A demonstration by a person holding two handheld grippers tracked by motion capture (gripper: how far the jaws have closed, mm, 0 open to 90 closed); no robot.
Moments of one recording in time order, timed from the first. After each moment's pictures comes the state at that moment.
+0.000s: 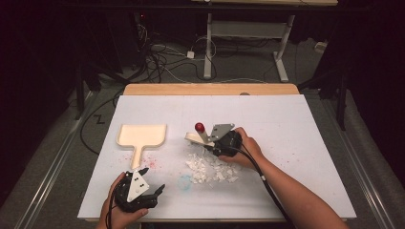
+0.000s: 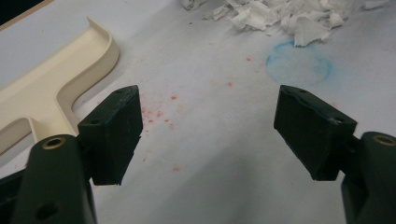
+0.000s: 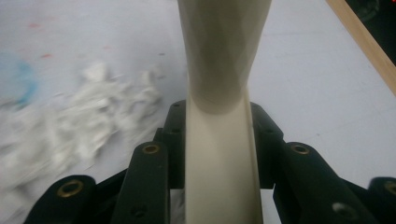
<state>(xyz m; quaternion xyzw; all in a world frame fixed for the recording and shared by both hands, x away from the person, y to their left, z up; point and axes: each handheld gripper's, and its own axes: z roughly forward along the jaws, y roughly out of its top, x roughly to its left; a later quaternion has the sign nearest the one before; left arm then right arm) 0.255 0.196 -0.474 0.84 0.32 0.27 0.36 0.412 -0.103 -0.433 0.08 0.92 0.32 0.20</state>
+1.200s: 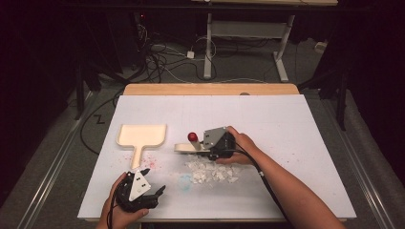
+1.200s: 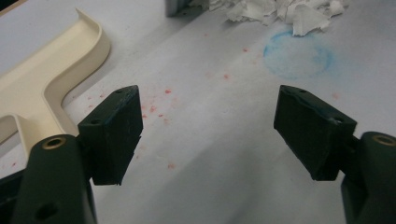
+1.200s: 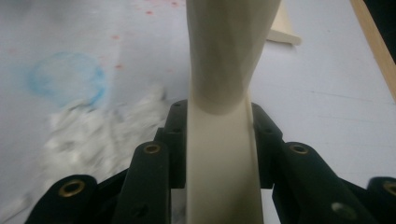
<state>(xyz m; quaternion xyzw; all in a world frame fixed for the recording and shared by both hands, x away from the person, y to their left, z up) 0.258 0.196 -0.478 0.84 0.32 0.26 0.35 0.406 -0.087 -0.425 -0.05 0.93 0.33 0.16</state>
